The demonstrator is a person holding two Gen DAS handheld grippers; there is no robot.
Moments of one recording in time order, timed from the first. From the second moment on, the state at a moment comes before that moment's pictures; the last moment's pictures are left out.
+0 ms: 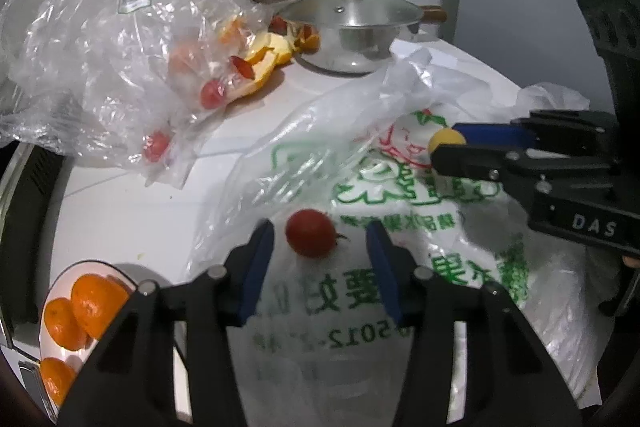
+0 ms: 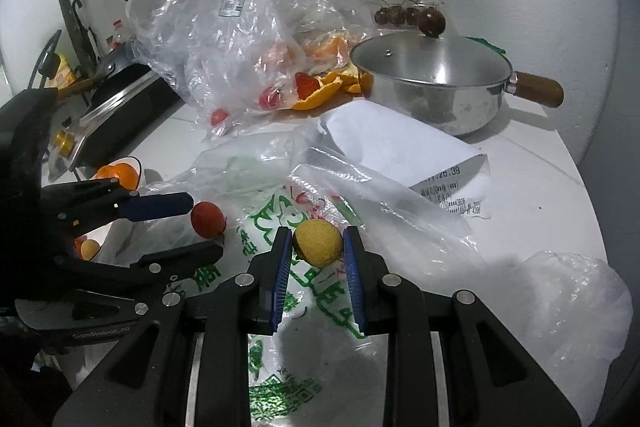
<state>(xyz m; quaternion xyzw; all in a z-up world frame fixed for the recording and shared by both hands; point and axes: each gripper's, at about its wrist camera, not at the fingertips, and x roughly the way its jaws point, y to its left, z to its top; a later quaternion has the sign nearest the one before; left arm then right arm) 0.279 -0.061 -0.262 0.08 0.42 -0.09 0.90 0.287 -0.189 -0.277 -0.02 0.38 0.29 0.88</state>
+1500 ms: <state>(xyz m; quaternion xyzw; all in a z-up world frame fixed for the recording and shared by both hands) 0.229 -0.059 -0.217 0.06 0.37 -0.12 0.92 0.256 -0.176 -0.248 -0.04 0.36 0.27 0.89</state>
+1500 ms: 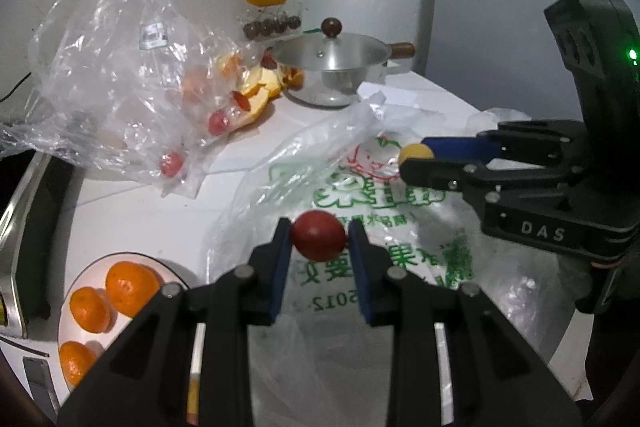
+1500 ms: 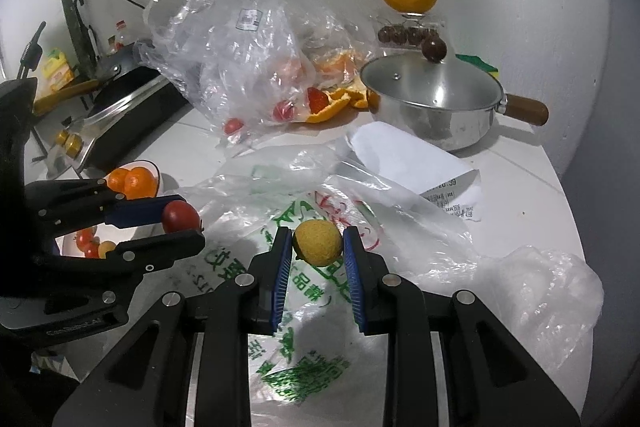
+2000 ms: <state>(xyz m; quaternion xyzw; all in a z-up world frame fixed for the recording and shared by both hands) 0.197 -0.052 -0.203 0.06 0.36 -0.13 0.92 0.228 -0.165 -0.228 -0.05 0.35 0.27 0.90</state>
